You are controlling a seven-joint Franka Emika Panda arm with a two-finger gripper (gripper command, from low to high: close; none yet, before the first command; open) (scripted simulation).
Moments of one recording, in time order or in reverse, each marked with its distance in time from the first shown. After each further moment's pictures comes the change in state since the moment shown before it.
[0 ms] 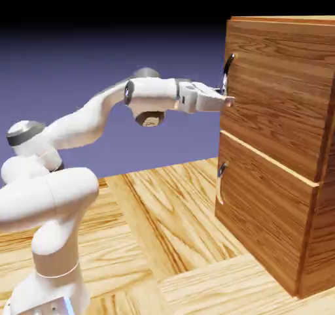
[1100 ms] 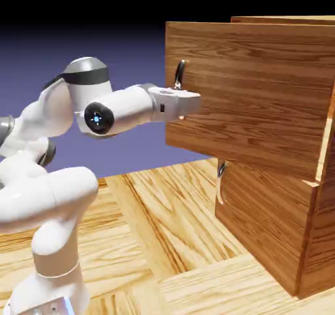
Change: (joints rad) arm -0.003 -0.134 -0.589 -0.579 -0.141 -1.163 -0.547
